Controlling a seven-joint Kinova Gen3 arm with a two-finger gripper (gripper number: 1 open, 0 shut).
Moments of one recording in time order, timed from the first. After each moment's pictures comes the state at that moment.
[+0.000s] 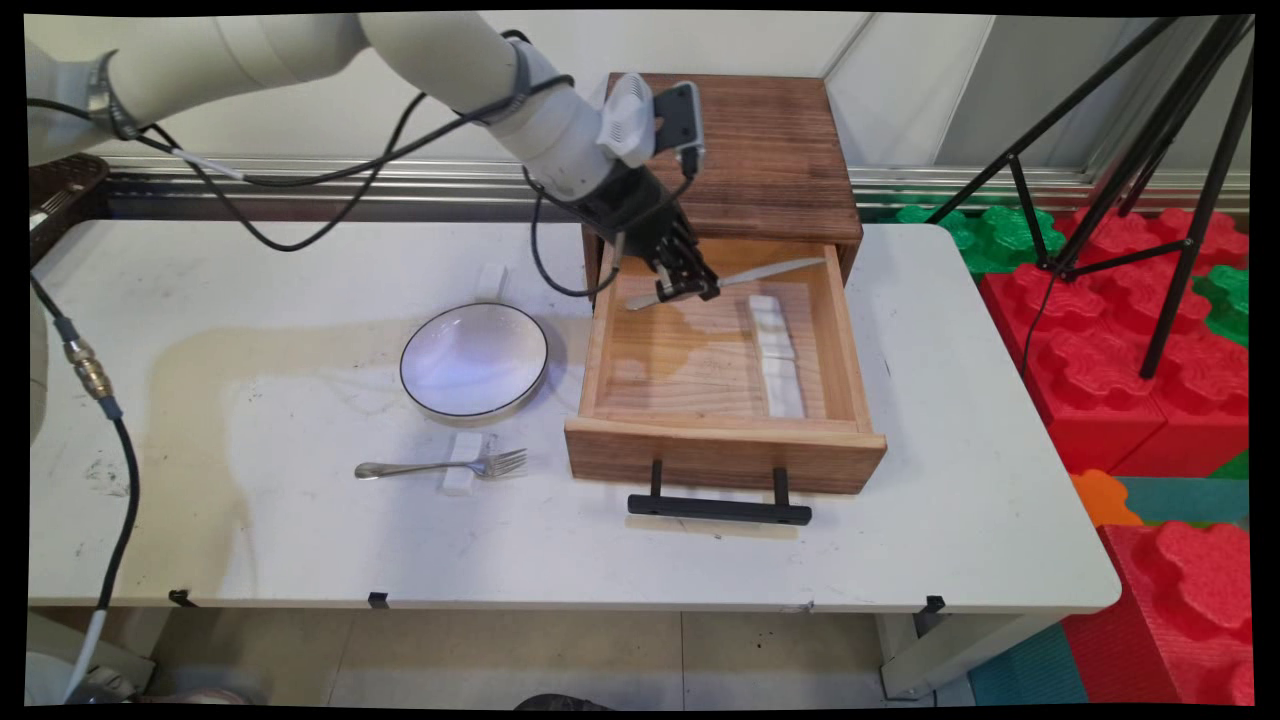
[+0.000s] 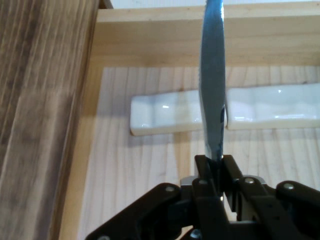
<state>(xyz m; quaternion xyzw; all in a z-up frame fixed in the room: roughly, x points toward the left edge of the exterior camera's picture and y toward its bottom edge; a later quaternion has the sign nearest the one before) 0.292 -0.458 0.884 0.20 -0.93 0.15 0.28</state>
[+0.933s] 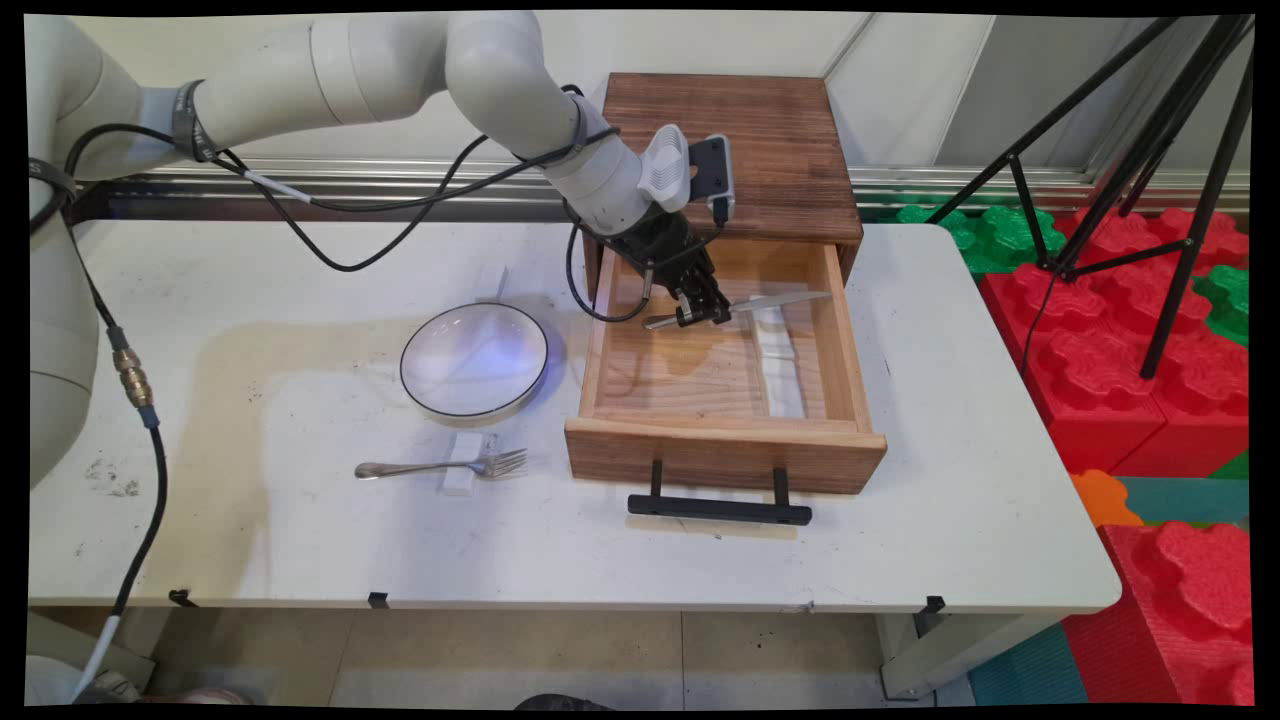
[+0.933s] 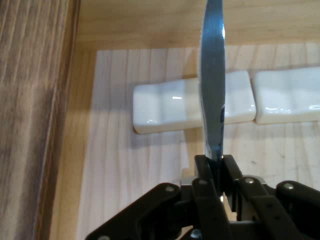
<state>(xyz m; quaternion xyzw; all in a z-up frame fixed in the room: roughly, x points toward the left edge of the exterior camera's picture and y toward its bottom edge) 0.273 -0.491 0.835 0.19 -0.94 0.15 0.25</state>
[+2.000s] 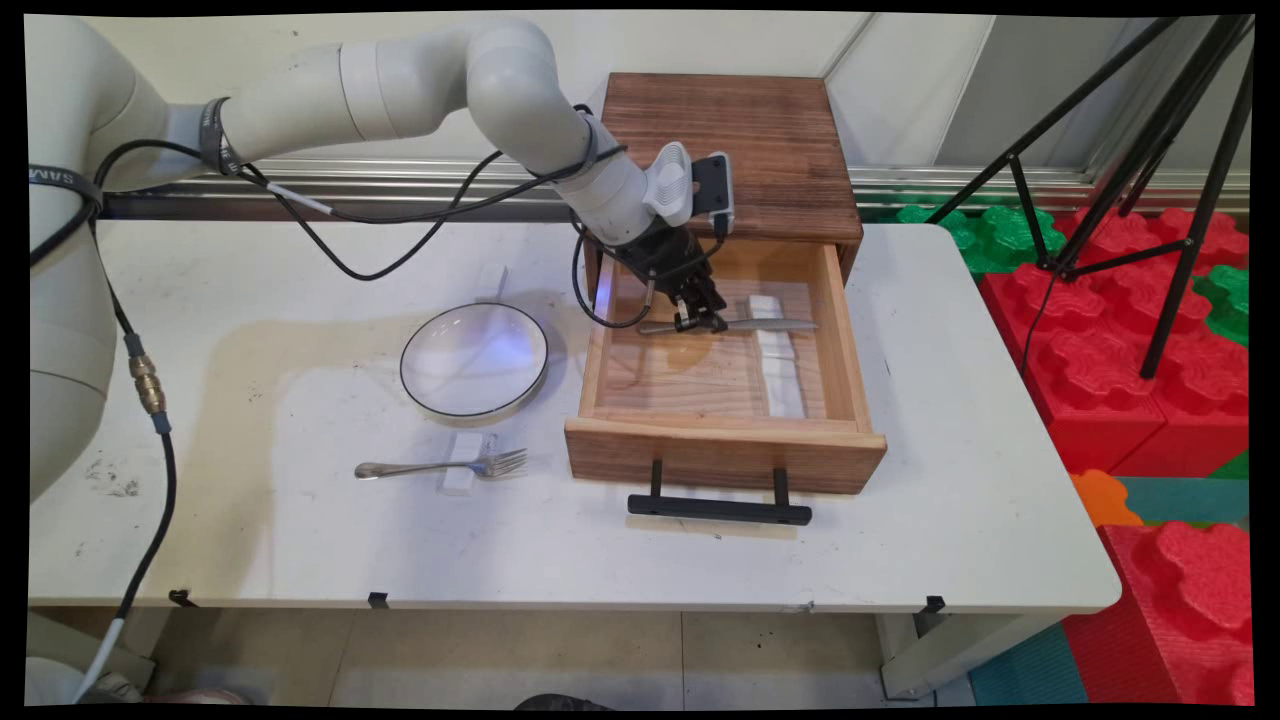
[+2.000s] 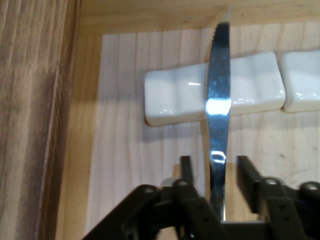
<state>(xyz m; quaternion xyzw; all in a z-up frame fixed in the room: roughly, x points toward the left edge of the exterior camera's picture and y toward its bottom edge) 0.275 -0.507 0.811 0.18 -0.94 0.15 0.24</state>
